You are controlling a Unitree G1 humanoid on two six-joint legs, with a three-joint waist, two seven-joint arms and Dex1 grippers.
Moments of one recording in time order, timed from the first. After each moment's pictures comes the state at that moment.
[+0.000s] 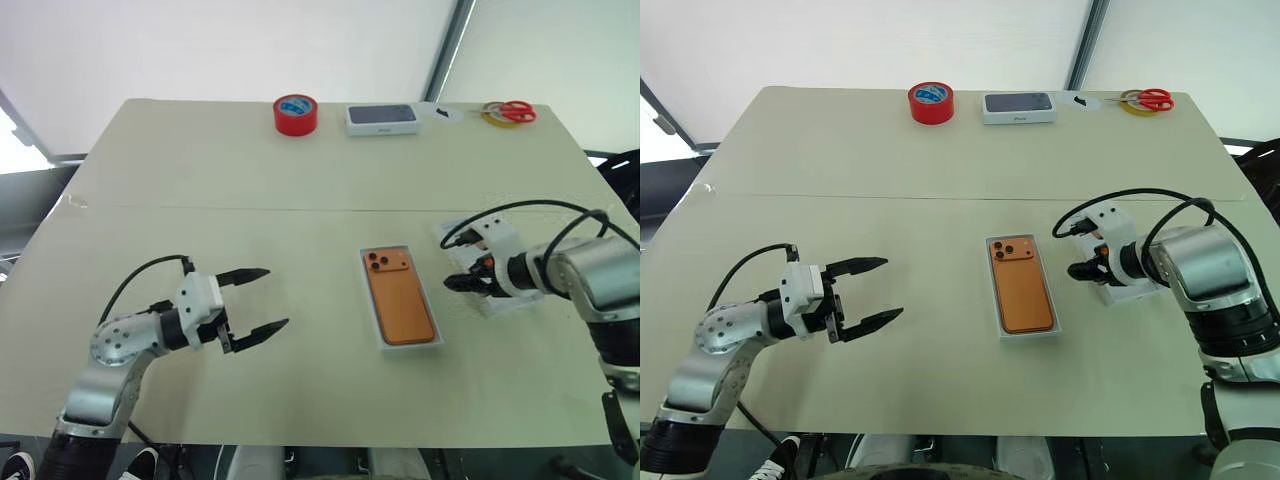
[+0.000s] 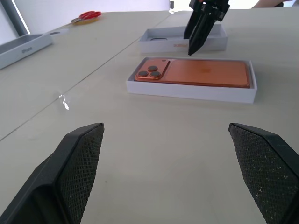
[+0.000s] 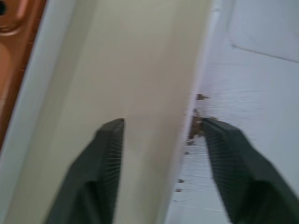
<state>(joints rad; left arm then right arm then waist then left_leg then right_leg) 0.02 0.59 0.05 -0.30 -0.40 0.02 -1.01 -0.59 -0.89 0.12 -0.12 0.32 1.43 0.67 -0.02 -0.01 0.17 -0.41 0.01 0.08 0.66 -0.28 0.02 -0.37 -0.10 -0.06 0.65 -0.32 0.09</state>
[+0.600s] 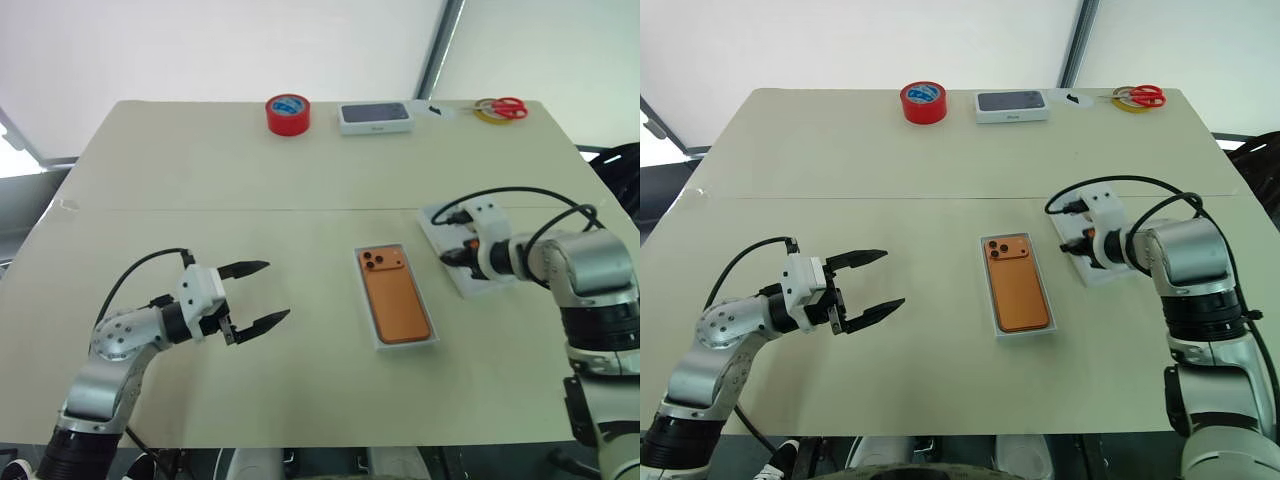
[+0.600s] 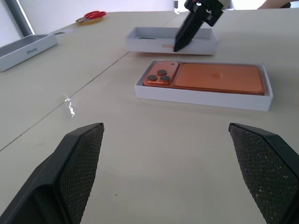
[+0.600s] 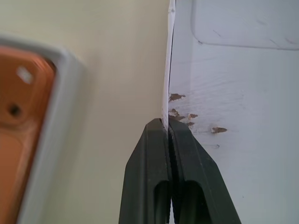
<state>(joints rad) -0.04 0.59 0.05 -0.27 -0.41 0.07 -0.98 -0.68 -0.65 -0.05 -0.06 0.34 1.25 0.55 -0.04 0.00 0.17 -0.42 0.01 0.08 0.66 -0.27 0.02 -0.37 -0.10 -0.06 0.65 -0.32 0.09</state>
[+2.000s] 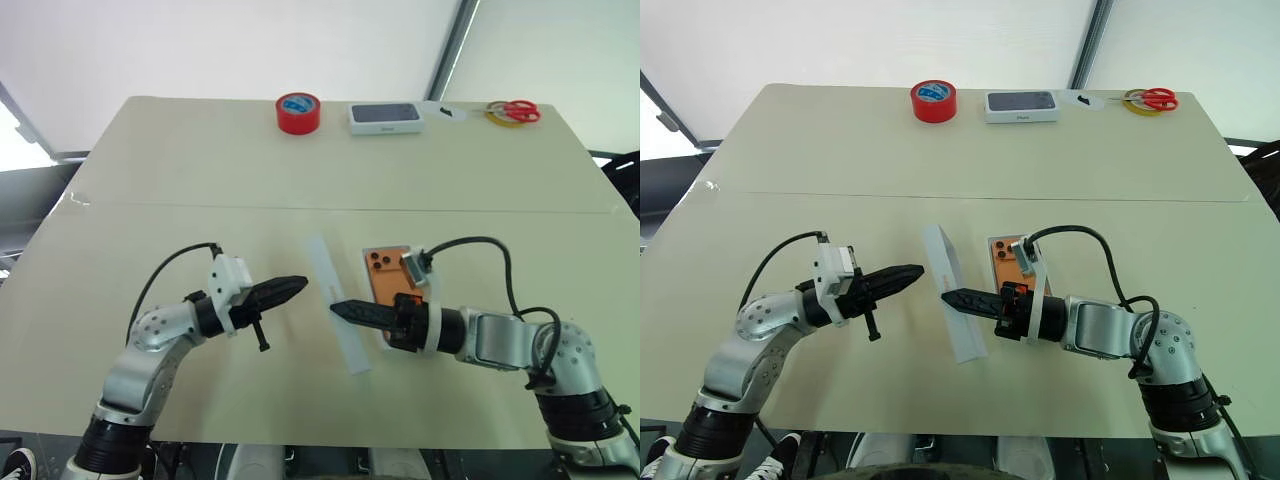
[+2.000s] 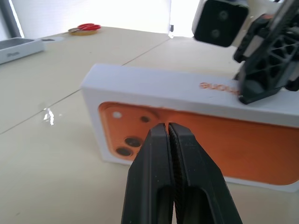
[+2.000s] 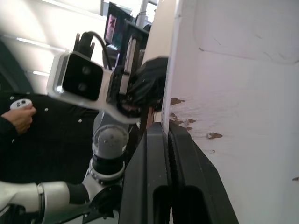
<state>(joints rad) -0.08 0.47 -0.09 -0.32 -0.41 0.16 -0.91 -0.22 -0.56 0.01 -0.25 1.95 1.11 -0.10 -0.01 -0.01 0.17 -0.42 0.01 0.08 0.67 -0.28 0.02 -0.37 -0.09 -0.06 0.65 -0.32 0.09</state>
